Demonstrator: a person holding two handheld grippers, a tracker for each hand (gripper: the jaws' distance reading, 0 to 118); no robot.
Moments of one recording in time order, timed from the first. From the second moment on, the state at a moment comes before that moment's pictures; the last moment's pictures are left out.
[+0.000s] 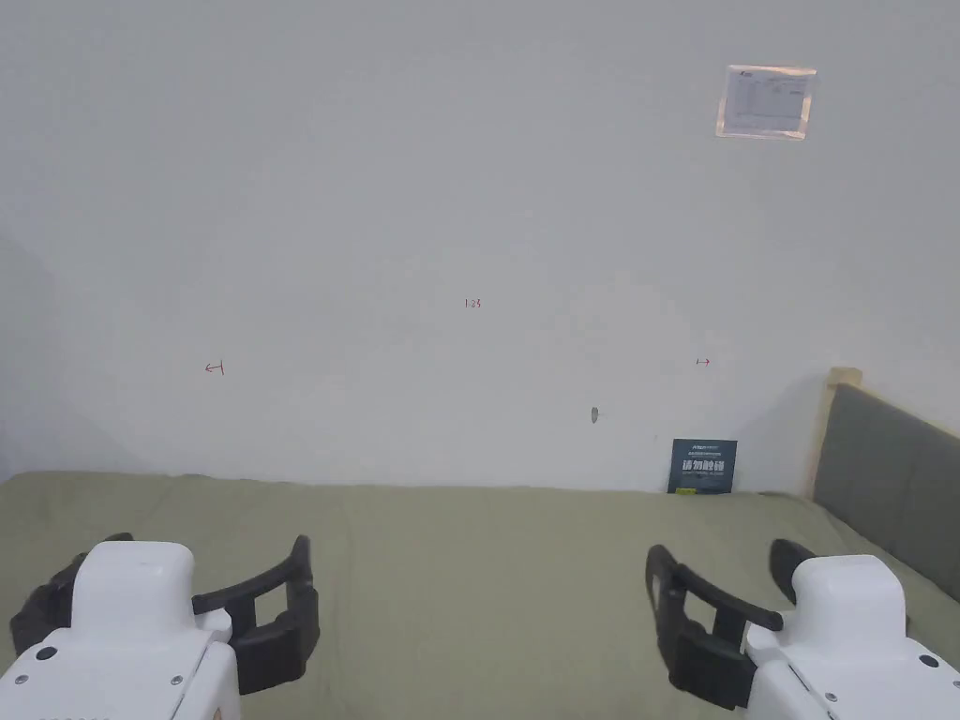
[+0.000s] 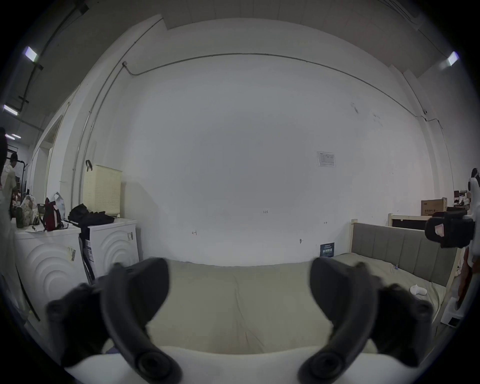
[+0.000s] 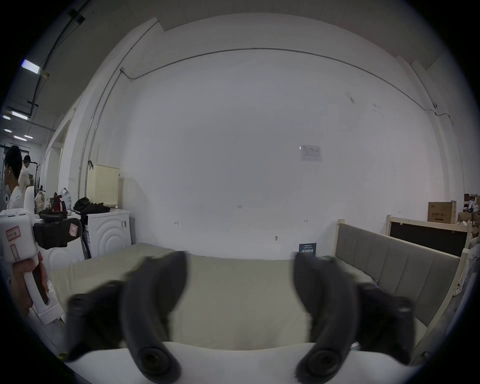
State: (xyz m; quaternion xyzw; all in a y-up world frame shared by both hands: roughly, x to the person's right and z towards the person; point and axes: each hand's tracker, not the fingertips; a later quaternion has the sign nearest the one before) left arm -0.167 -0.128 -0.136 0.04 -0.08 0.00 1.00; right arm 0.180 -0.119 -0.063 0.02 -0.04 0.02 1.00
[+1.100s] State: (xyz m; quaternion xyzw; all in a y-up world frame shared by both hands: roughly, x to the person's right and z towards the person) left arm -0.165 -0.130 -0.135 0.06 -0.08 -0.01 0.99; right arm 0.162 -0.110 -0.066 0.03 -0.01 0.00 1.00
